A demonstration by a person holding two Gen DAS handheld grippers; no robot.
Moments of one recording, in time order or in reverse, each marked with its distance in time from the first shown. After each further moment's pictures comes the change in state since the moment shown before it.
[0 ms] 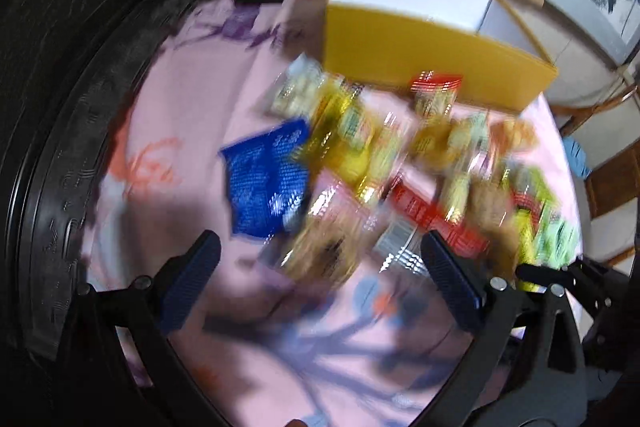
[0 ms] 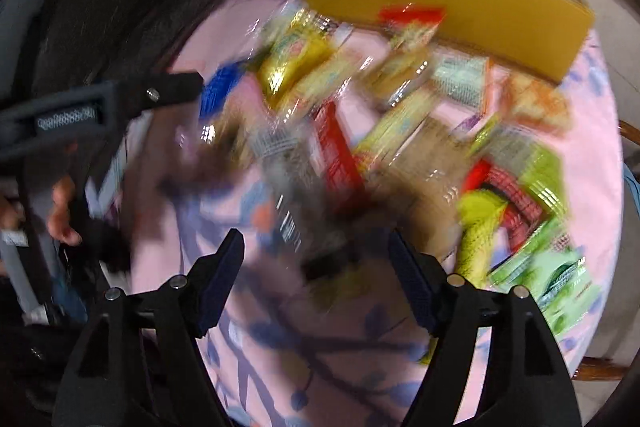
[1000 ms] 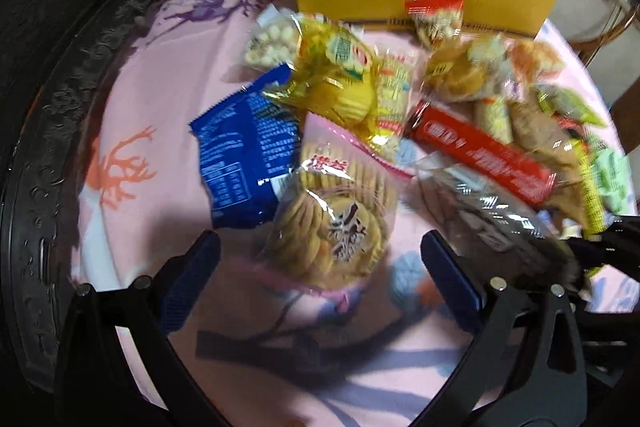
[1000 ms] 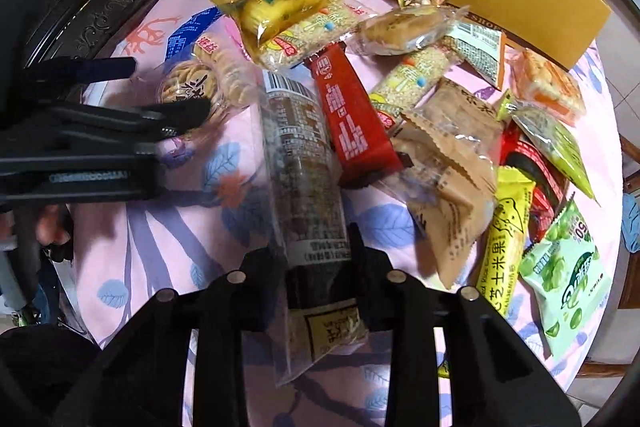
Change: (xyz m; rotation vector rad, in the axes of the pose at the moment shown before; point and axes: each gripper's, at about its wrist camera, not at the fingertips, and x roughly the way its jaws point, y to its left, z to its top) left arm 0.068 -0.020 -0.025 0.192 0.029 0.062; right arm 0.047 0.019 -0.010 -0.031 0.021 -0.147
